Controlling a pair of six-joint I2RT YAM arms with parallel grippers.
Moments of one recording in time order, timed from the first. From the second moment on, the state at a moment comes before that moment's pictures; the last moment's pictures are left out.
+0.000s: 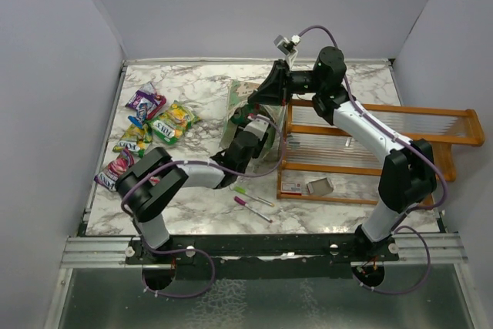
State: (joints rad) left arm -0.84 1.68 0.72 0.59 -0.45 -0.04; right arm 0.45 1.70 1.39 0.48 -1.21 0.57
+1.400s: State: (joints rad) left arm -0.68 2.07 1.06 0.83 -0.39 -0.27; right arm 0.49 1.69 1.39 0.47 -1.20 0.58
